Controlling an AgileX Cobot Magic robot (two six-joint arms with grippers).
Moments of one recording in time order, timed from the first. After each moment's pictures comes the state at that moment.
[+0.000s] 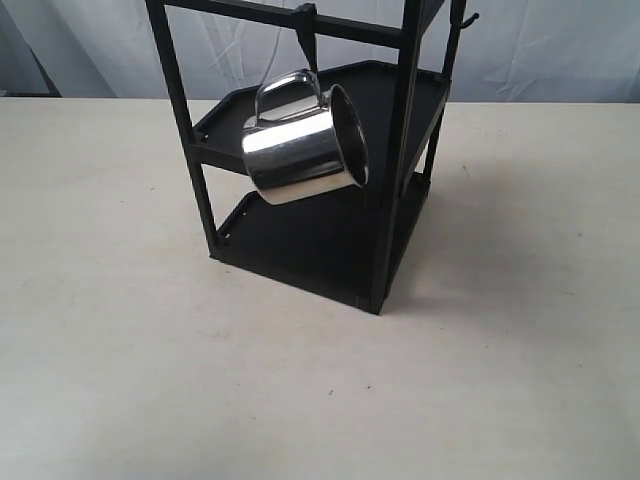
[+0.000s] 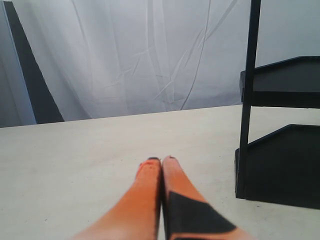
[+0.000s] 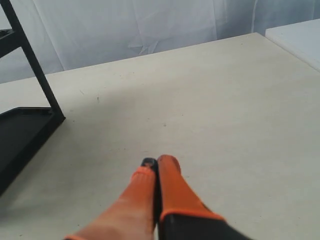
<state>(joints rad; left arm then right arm) -0.17 0.00 0.00 0.03 0.13 -0.01 -0.02 0.01 -0.04 -0.17 0.43 0.34</state>
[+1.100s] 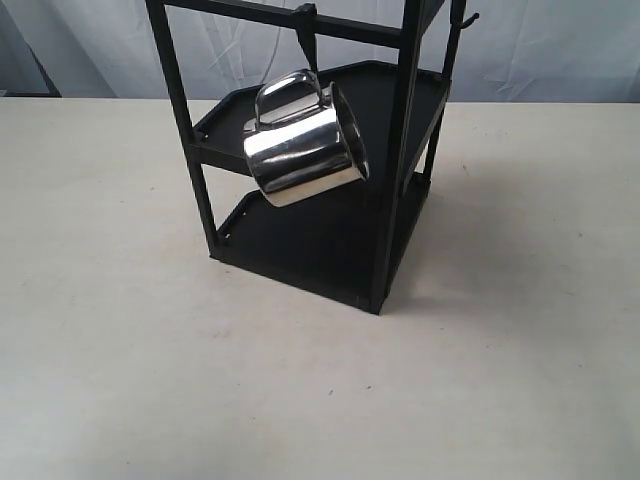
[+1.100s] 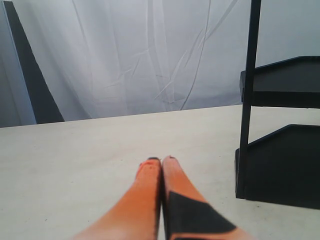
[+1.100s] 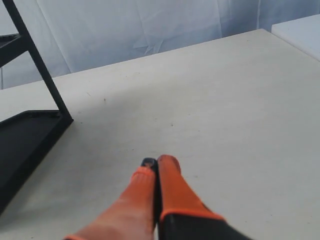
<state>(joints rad) -0.17 0.00 0.00 0.03 0.13 -0.01 -0.02 0.01 -0.04 -0.13 0.43 0.33</state>
